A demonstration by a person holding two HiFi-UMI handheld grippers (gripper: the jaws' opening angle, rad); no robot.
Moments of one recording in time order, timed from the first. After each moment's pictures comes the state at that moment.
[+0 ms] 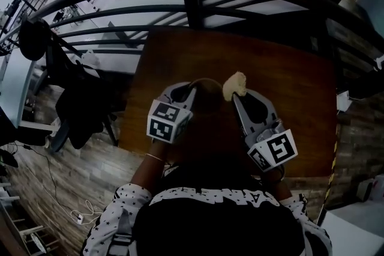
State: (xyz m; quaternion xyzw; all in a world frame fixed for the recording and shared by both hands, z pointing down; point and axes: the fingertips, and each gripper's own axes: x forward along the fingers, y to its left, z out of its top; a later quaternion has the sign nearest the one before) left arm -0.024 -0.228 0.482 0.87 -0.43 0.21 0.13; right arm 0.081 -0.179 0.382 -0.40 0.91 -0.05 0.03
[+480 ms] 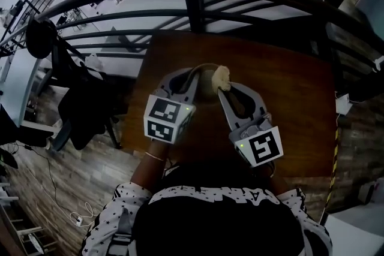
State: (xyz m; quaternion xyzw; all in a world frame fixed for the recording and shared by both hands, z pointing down) left arm -0.018 -0.227 0.389 0.87 -0.46 0.16 0.04; right arm 0.038 -0.171 0.345 -0.40 0.92 0.07 0.01
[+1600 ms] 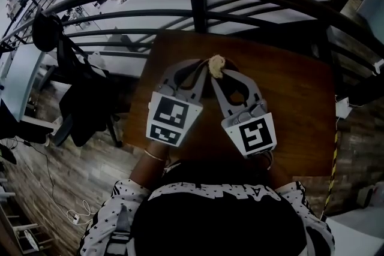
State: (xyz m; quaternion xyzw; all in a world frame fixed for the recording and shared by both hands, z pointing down) left arm -0.004 -0.200 0.332 0.87 -0.46 0.16 -0.04; right arm 0.012 -0.171 0.329 -0.39 0.91 0.12 -0.06
